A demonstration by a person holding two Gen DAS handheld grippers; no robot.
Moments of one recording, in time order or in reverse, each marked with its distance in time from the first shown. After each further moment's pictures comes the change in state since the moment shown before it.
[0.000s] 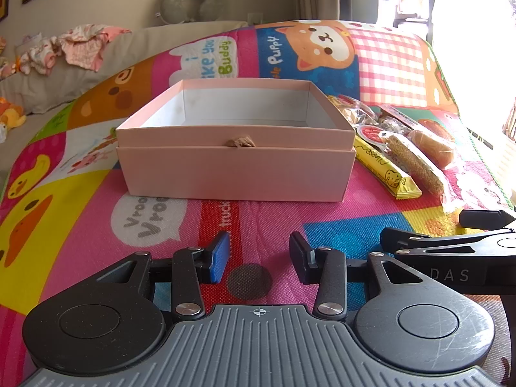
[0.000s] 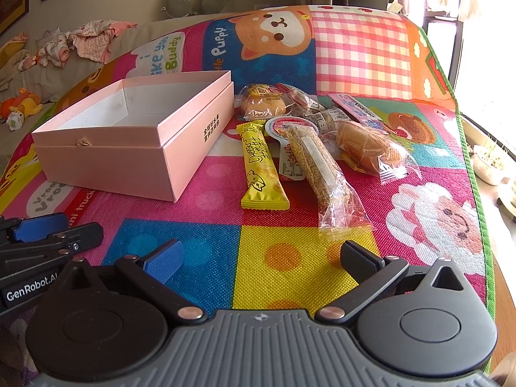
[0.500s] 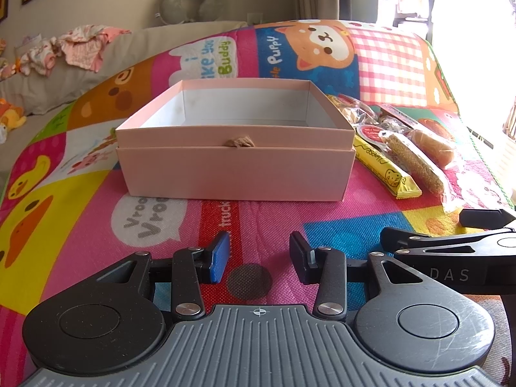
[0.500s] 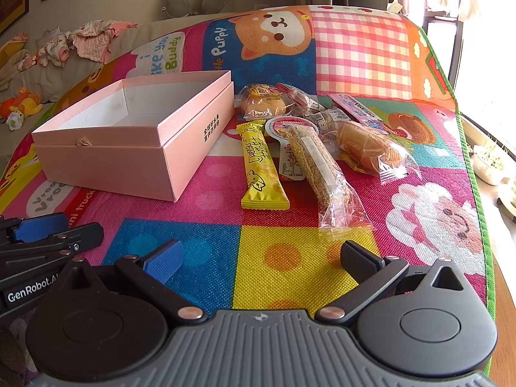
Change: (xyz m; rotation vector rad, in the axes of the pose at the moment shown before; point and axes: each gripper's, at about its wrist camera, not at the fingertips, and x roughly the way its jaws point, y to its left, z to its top) left arm 0.000 0.003 -0.001 0.003 0.000 0.000; right arm -0.001 0.000 0.000 -0.003 0.000 -0.002
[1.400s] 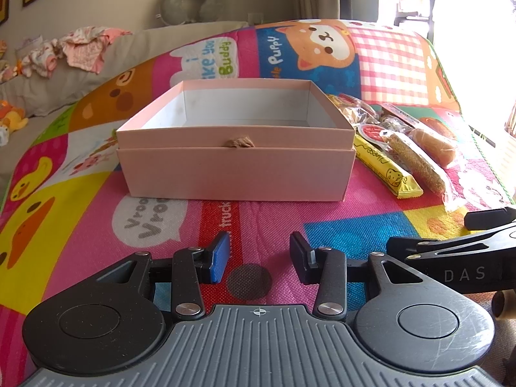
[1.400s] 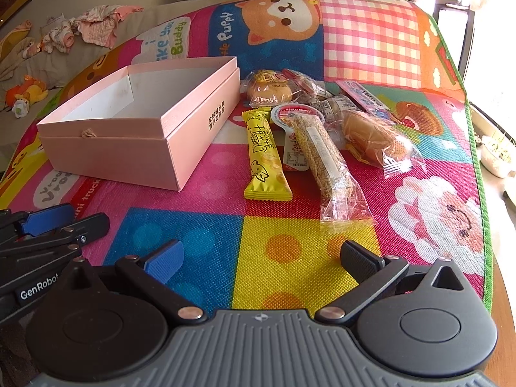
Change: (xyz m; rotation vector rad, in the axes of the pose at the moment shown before) left arm 0.000 -0.003 0.000 0.012 0.000 0.014; right arm 0.003 -0.002 0.011 -0.024 0.104 0.025
